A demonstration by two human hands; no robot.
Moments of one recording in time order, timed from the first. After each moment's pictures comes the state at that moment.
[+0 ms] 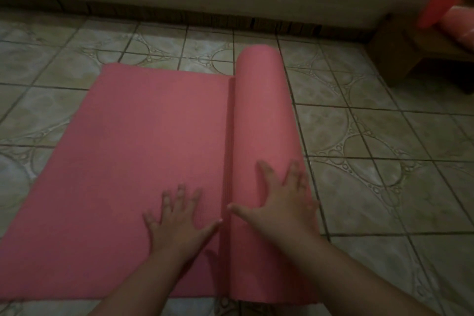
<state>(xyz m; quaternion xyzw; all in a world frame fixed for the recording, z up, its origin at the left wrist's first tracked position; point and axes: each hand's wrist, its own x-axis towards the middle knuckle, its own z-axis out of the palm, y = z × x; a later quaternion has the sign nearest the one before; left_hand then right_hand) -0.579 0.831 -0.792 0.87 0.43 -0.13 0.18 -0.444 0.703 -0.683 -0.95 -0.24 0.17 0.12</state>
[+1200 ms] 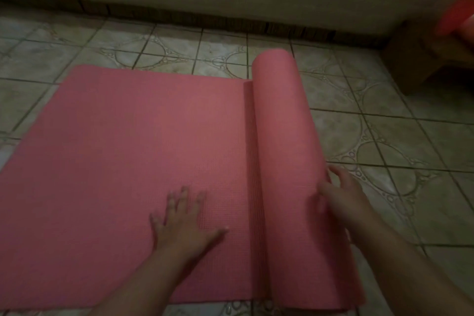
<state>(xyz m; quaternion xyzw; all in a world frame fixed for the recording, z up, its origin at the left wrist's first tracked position) -0.593 0.845 -0.786 0.86 0.43 -0.17 0.23 -0.376 0.663 -0.676 -0.90 -0.09 0.22 0.37</state>
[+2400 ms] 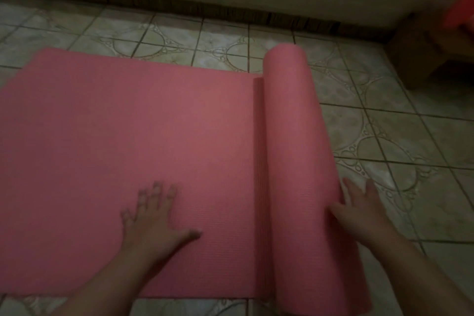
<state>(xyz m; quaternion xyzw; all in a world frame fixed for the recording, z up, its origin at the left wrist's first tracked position) -0.636 0.868 -0.798 0.86 0.45 -0.13 0.19 -0.374 0.625 -0.680 -0.95 -0.12 0.22 0.18</state>
